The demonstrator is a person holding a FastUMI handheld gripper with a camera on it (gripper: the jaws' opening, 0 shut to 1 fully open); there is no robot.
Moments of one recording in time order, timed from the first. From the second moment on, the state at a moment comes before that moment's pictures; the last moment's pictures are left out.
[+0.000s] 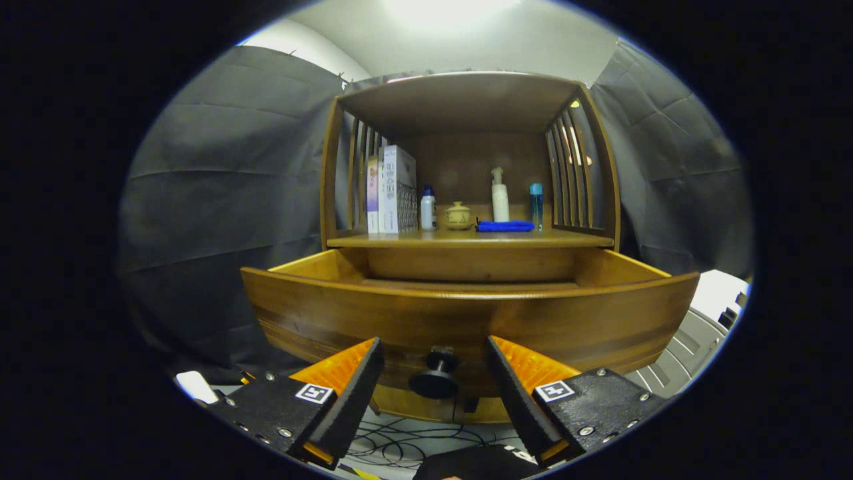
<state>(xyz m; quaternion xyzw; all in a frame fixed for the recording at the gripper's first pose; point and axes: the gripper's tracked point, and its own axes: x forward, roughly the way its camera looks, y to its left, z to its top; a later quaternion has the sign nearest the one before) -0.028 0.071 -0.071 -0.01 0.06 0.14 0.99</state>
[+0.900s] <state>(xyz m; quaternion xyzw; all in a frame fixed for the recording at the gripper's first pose) 0.047 0.093 -0.005 -0.01 0.11 0.15 0.98</state>
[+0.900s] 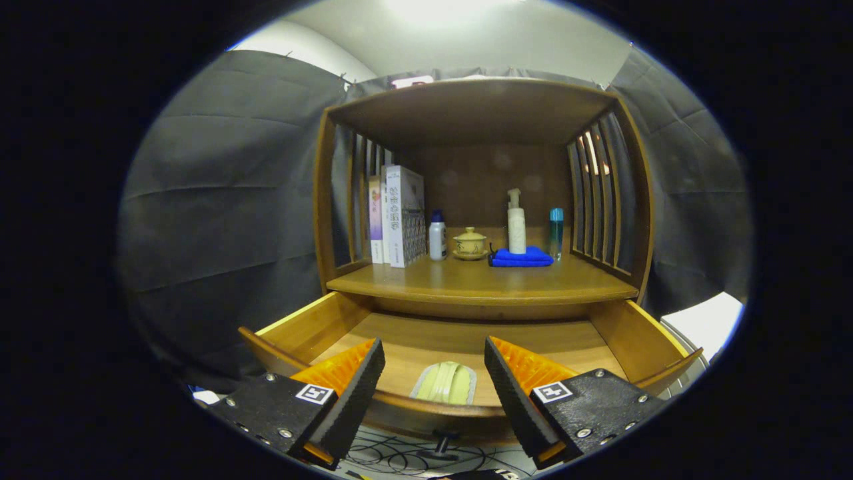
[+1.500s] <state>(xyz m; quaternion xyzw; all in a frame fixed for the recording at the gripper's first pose) 0.105 0.097 -0.062 -0.01 0.28 0.16 0.94</state>
